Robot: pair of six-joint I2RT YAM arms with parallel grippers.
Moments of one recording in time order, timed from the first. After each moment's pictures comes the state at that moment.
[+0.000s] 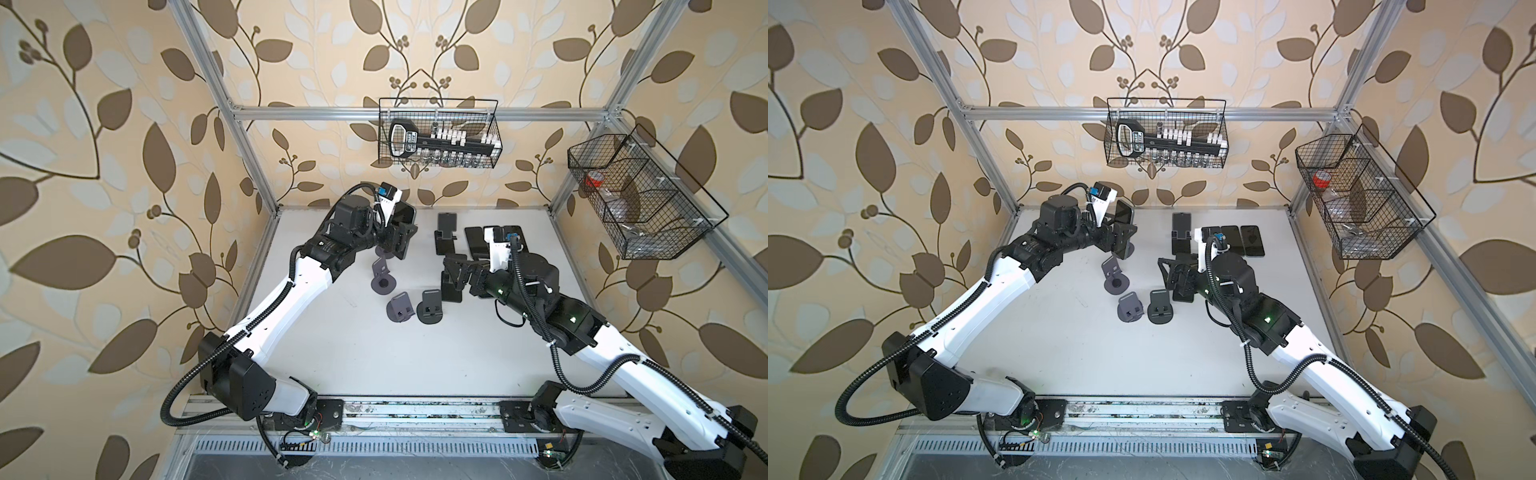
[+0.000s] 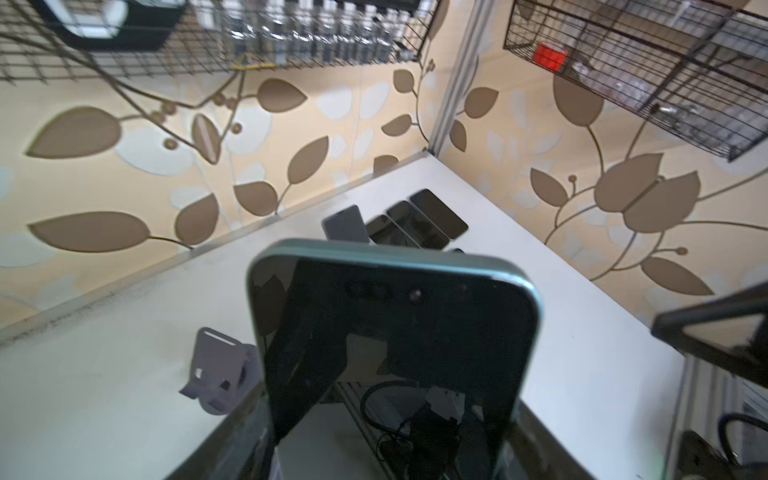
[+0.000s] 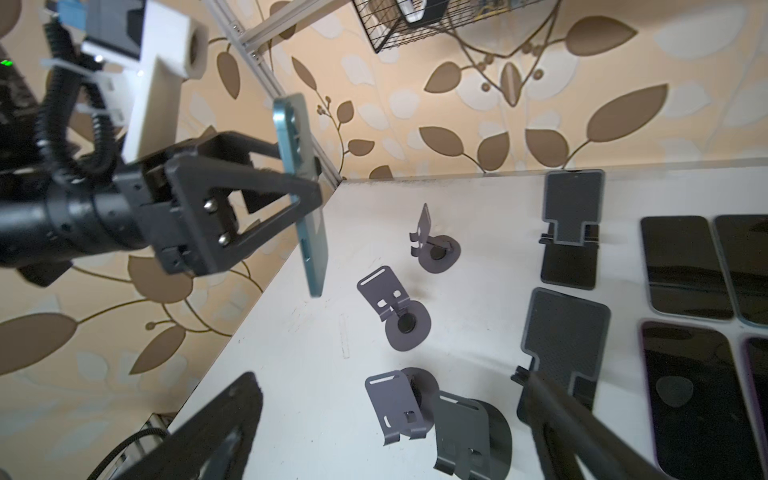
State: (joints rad) left arm -0.50 1.40 1.40 -0.39 0.28 -0.10; right arm 0.71 0.94 1.00 -0.36 0.19 0.50
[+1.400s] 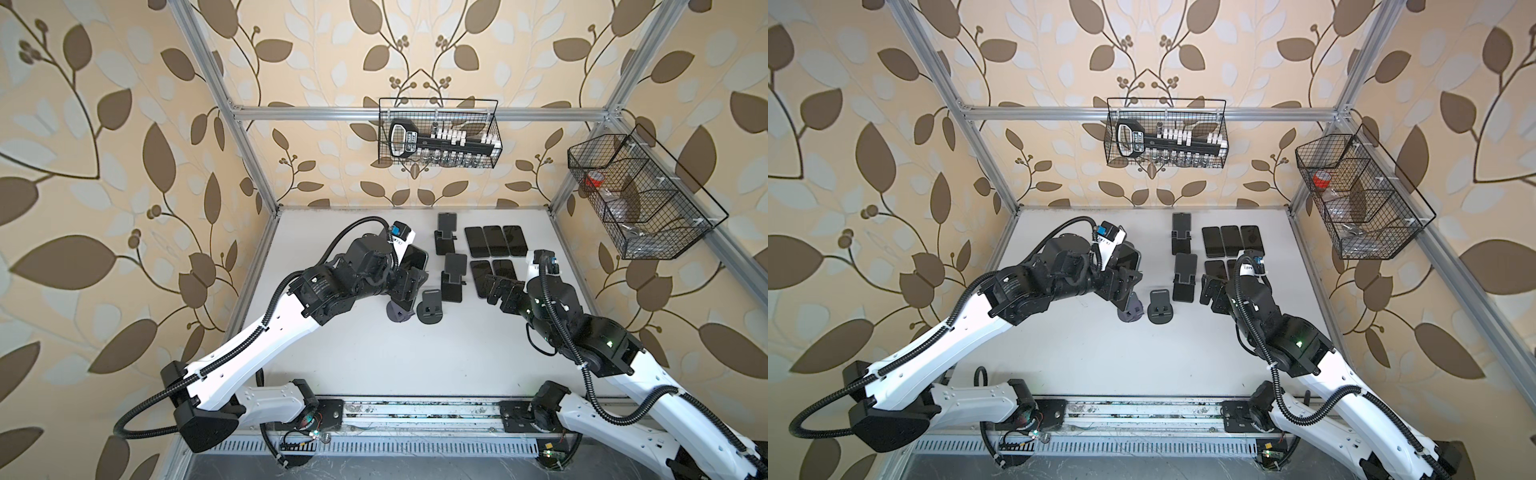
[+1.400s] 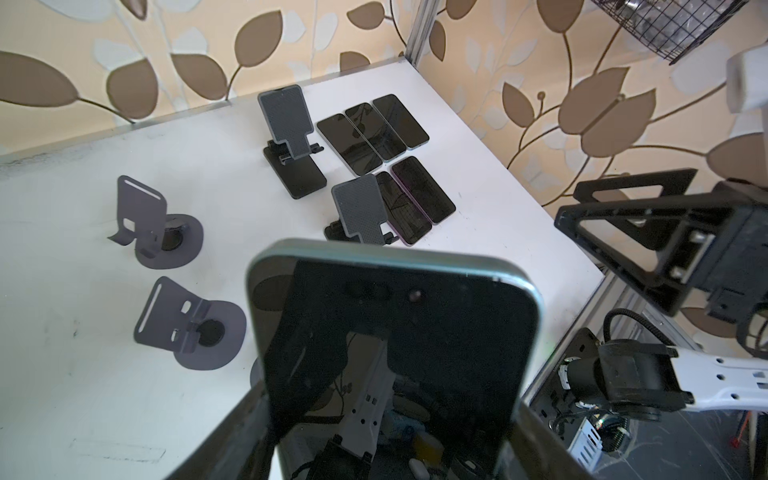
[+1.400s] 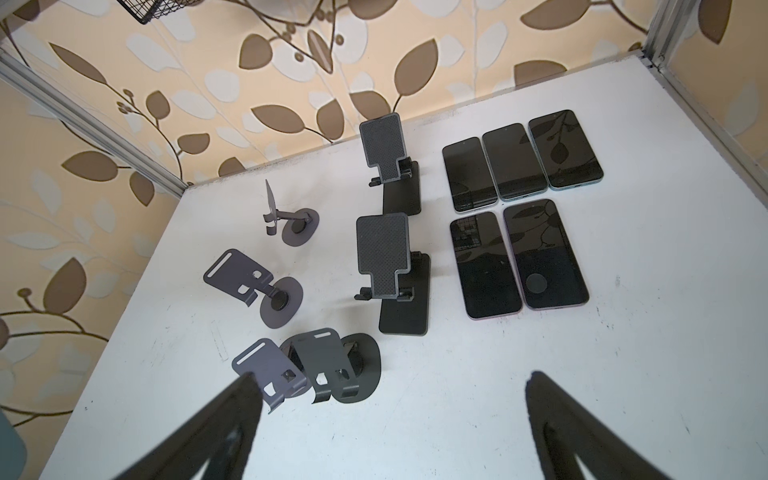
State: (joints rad) left arm -0.83 1.16 1.35 -0.74 -0.01 -0.32; right arm 0.71 0.77 0.97 -0.77 0.50 0.67
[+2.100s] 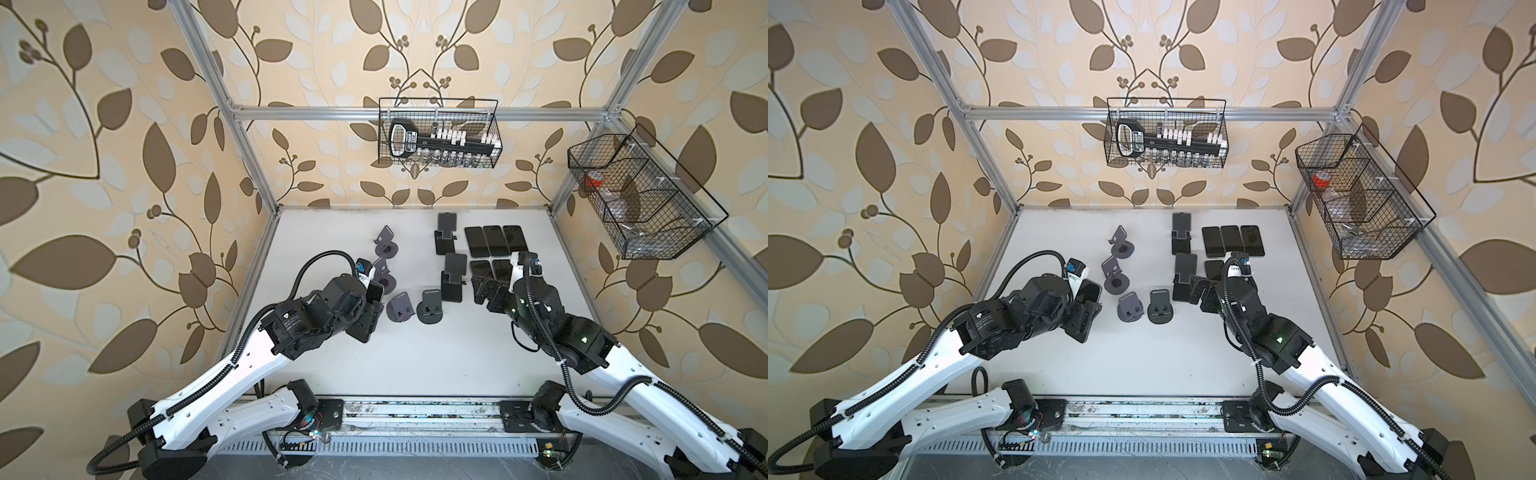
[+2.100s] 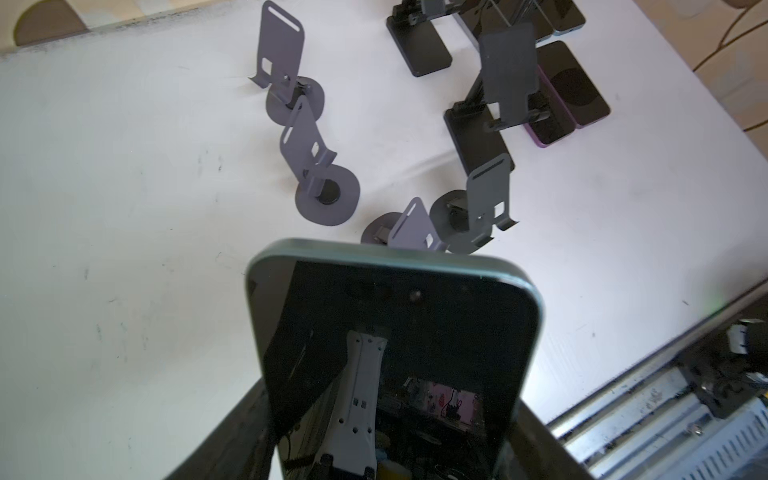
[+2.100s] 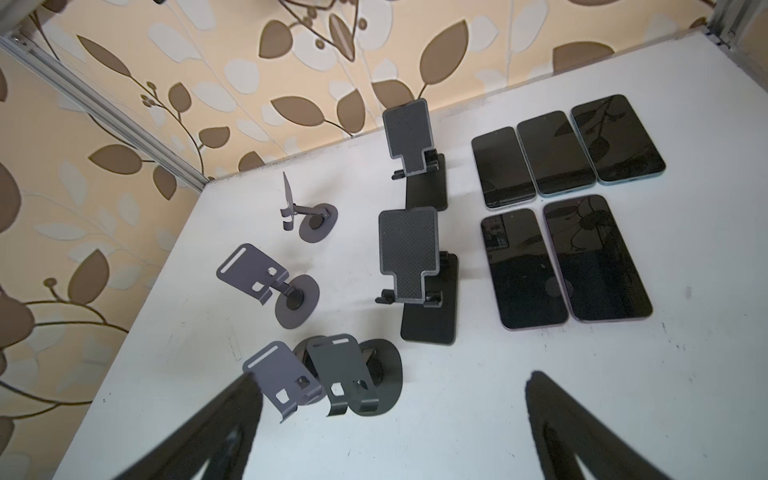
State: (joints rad) left arm -0.82 0.90 1.04 -0.95 -0.24 -0.38; right arm 0.71 0.81 0.85 -0.54 0.45 0.65
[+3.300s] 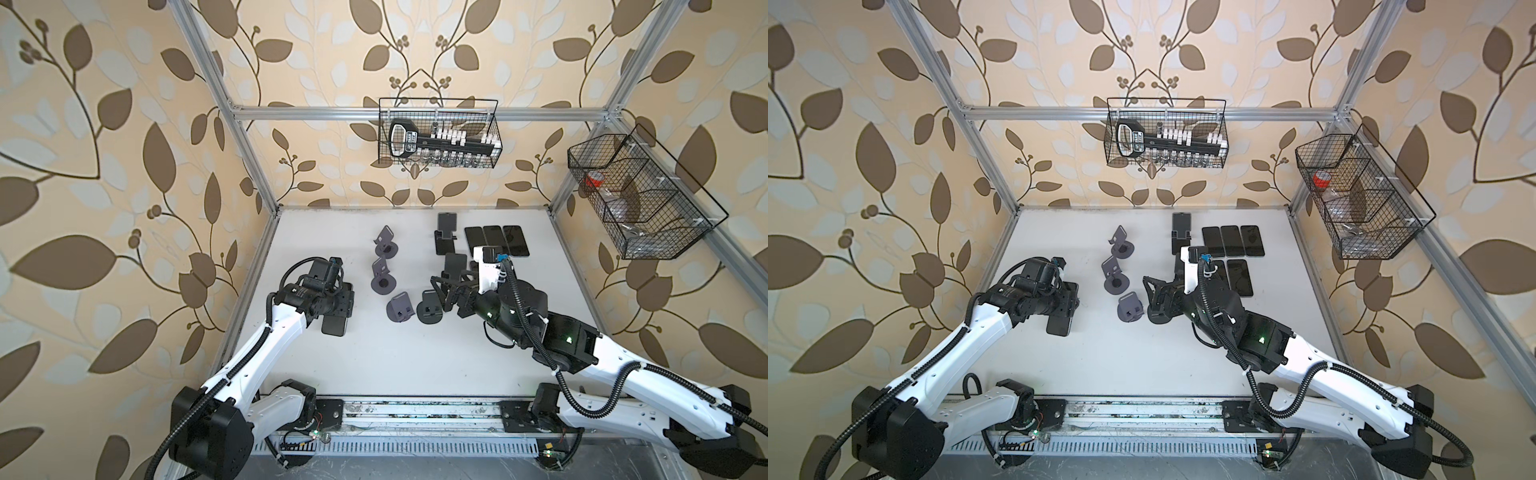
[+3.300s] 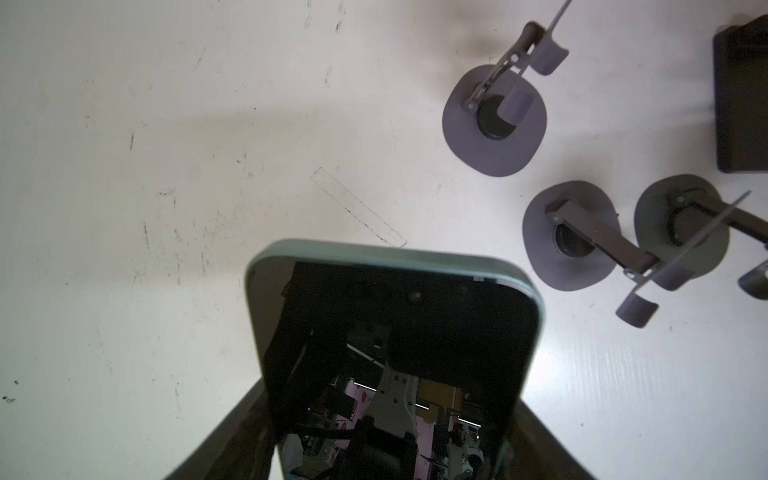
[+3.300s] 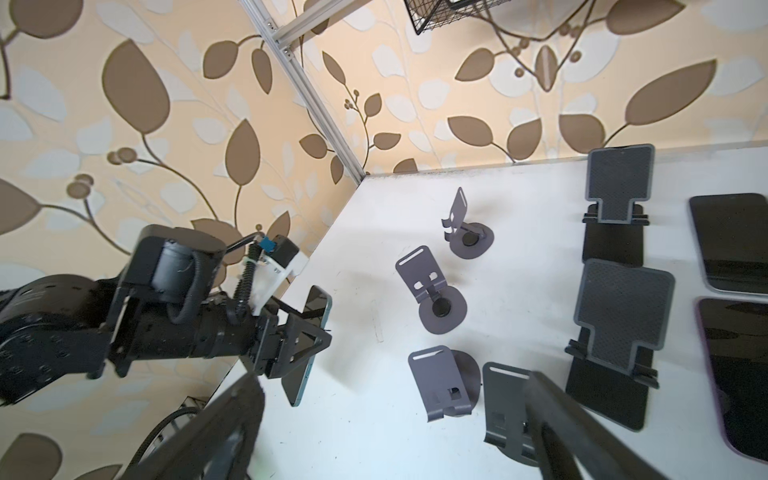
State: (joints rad) left arm -0.28 1.11 0.85 -0.80 -0.02 -0.18; right arm 1.00 0.94 0.95 -0.29 0.39 0.56
